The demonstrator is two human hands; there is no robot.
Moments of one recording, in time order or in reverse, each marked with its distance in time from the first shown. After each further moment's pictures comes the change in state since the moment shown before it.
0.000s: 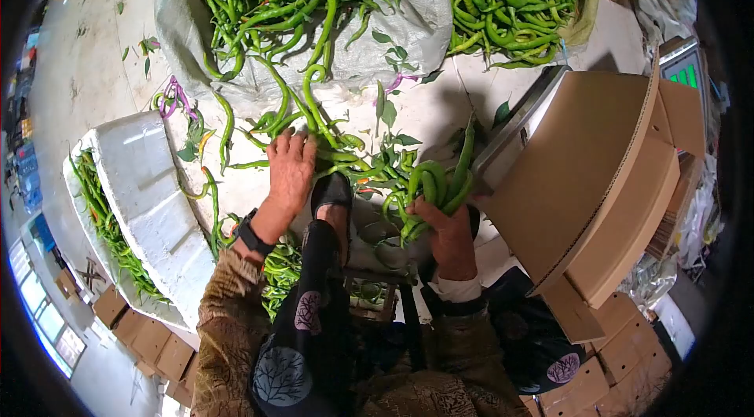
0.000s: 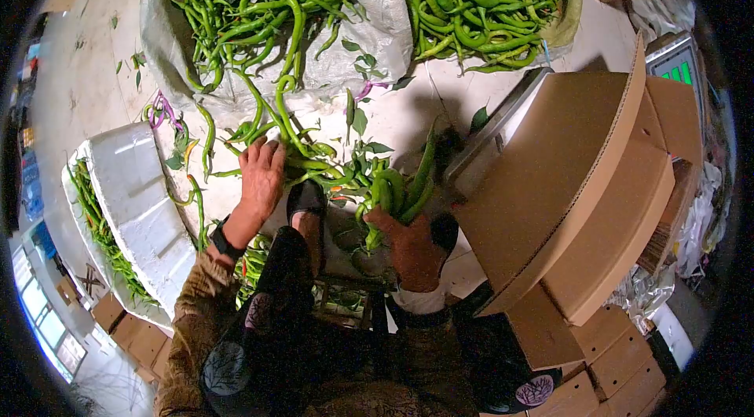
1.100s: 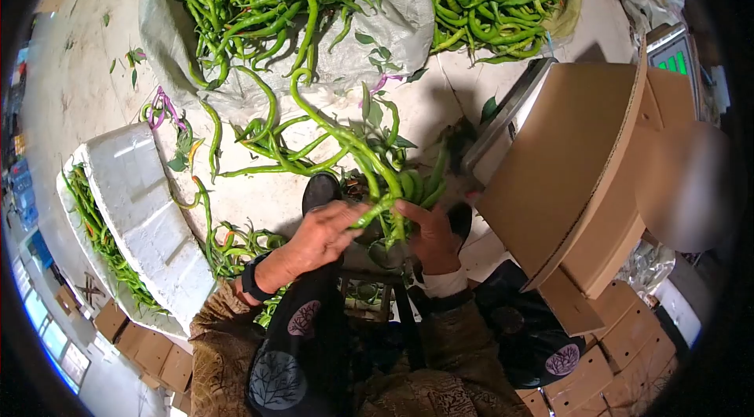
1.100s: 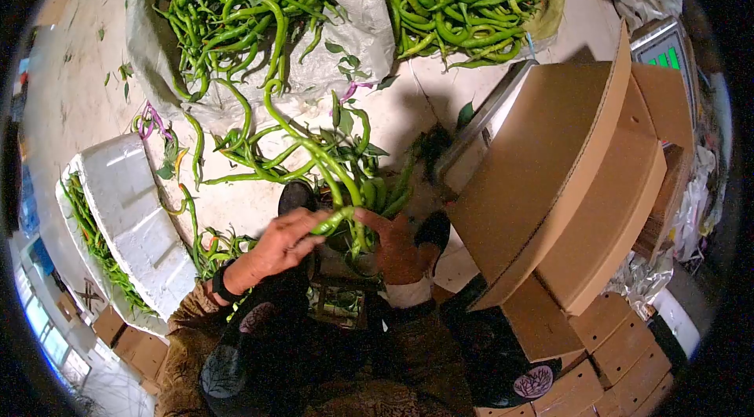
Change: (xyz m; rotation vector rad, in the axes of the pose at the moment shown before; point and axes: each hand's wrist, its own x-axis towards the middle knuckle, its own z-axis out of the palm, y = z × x) left_hand -0.017 0.066 -0.054 -0.914 -0.424 0.213; right_hand 0.007 0.014 0.003 0.249 -0.137 0.134
